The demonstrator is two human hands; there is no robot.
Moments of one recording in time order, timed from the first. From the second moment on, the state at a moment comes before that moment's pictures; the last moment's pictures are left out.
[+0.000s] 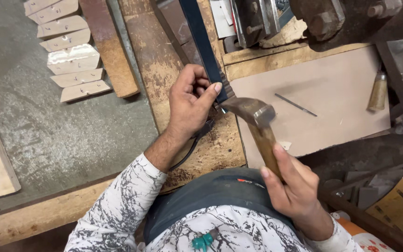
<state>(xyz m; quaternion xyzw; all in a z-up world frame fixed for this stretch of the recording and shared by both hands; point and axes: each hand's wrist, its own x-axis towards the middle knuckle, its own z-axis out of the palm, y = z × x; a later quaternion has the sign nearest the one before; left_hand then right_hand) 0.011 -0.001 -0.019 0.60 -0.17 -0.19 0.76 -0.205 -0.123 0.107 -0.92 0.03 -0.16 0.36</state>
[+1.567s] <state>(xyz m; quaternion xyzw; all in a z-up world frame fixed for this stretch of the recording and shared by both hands) 0.010 -0.003 -0.018 0.63 -0.17 -0.18 0.73 -0.206 -0.140 0.088 -0.92 0.00 -0.14 0.36</state>
